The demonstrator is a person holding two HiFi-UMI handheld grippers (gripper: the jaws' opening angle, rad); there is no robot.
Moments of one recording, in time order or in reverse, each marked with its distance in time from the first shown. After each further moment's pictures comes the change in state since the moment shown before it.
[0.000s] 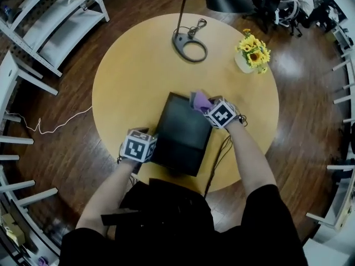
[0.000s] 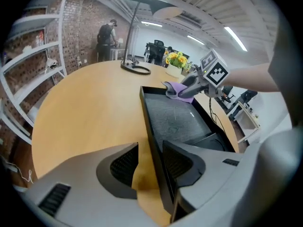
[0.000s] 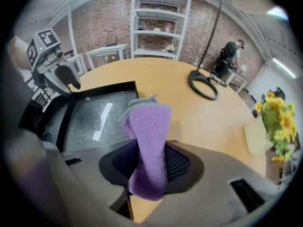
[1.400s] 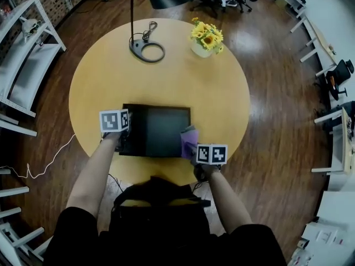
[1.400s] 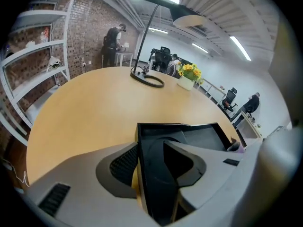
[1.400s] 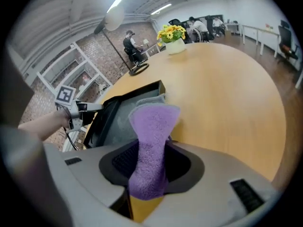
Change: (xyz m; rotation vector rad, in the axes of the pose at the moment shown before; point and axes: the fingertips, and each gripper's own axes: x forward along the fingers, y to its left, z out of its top) left arm 0.044 0.067 0.083 -0.038 -0.064 0.001; right arm -0.068 0.167 -0.117 1.229 -0.209 0.011
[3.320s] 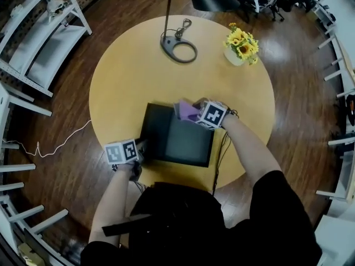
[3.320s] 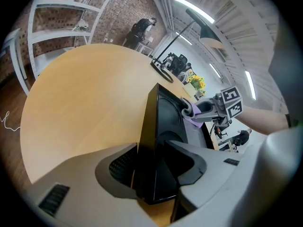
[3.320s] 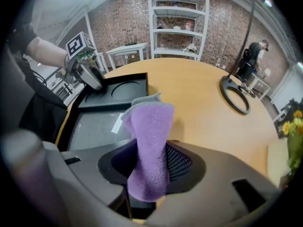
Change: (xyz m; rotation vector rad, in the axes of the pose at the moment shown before) left arm -0.062 0.010 -0.106 -0.390 0.012 -0.084; right arm 0.108 0.083 0.125 -1.339 0.396 0.162
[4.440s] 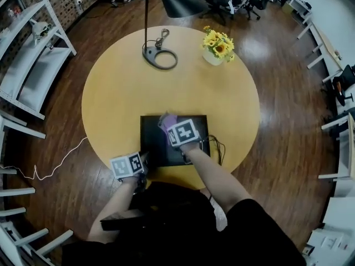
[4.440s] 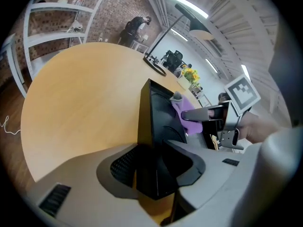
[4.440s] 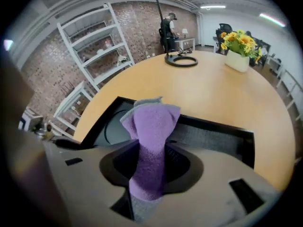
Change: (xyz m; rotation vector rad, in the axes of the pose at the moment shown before) left arm -0.001 -0.030 -0.035 0.062 0.019 -0.012; right arm 0.009 0.061 0.007 0.925 -0.119 -0.213
